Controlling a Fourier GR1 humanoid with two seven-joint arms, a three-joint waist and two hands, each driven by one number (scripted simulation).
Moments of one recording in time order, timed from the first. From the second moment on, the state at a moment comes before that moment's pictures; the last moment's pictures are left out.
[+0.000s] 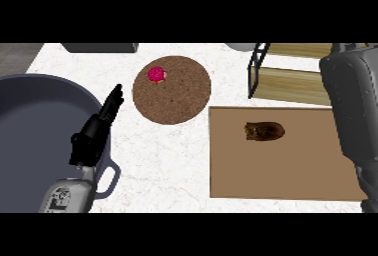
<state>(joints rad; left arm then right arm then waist) -0.18 0.07 -0.03 -1.51 -0.18 -0.03 0.05 -0.99 -0.31 -0.08 -1.22 1.28 -0.27 0.68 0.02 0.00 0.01</state>
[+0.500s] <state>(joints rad) -0.19 0.06 -0.02 -1.50 -0.18 -0.03 0.04 -1.03 -0.32 -0.24 -1.05 1.03 -0.53 0.45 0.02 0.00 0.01</state>
